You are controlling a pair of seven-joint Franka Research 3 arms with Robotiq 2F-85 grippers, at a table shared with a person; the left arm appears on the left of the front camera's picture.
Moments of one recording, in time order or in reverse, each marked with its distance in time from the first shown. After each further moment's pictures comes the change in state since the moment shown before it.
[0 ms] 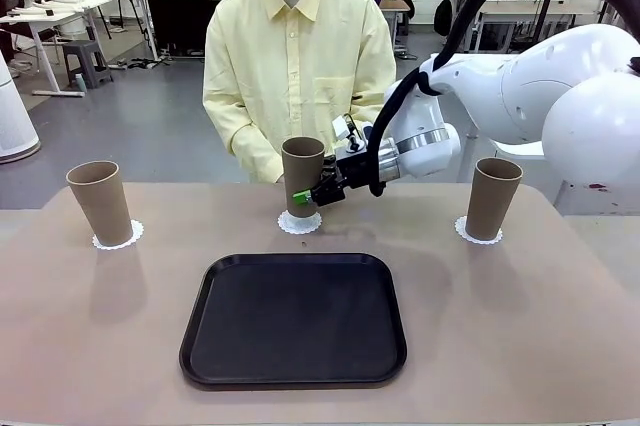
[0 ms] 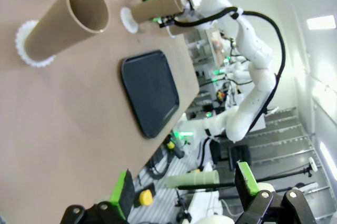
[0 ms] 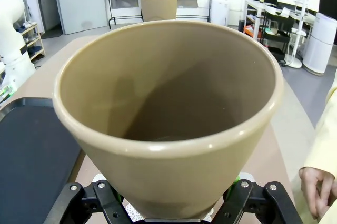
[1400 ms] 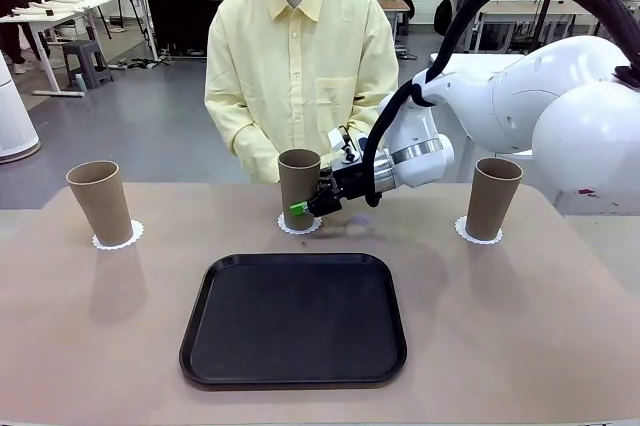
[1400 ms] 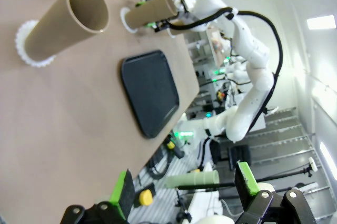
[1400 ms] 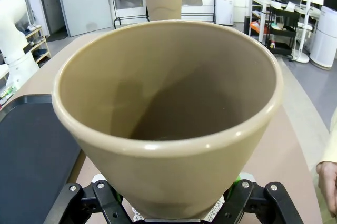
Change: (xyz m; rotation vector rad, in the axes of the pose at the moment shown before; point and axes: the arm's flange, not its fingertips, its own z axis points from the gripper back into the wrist) left arm 0.000 0.000 0.000 0.000 0.000 0.000; right arm -0.020 0.005 -0.015 0.030 0.005 -0.038
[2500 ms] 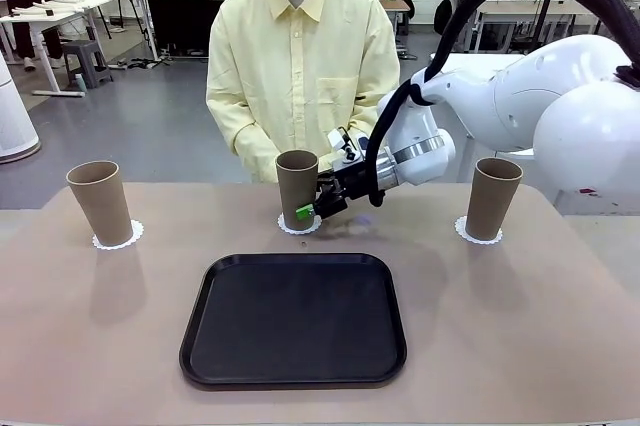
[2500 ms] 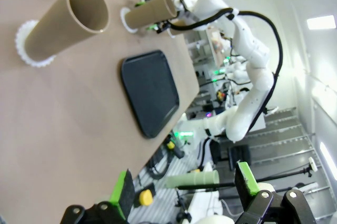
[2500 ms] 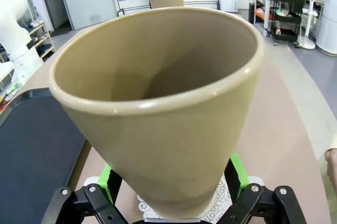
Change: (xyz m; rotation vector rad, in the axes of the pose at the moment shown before) left arm 0.000 0.000 0.000 0.000 0.000 0.000; right arm -0.001 -0.002 0.008 0.021 0.057 -0.043
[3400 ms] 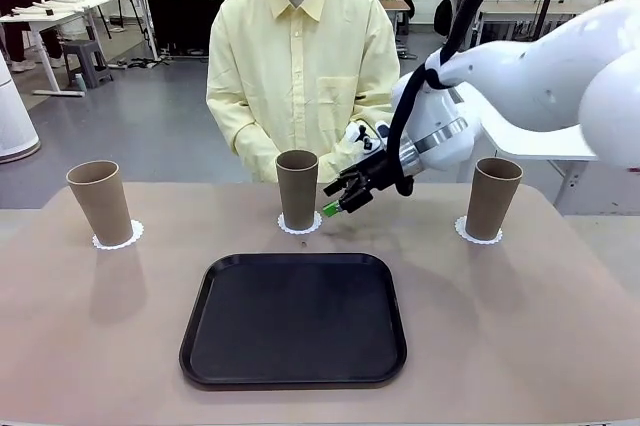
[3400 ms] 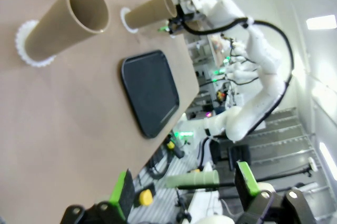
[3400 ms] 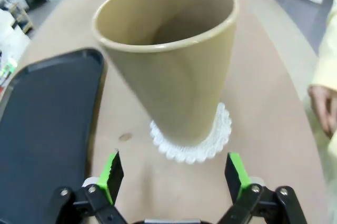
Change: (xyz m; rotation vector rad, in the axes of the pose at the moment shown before) left arm 0.000 0.000 0.000 0.000 0.000 0.001; right arm 0.034 0.042 0.065 -0.131 0.293 -0.088
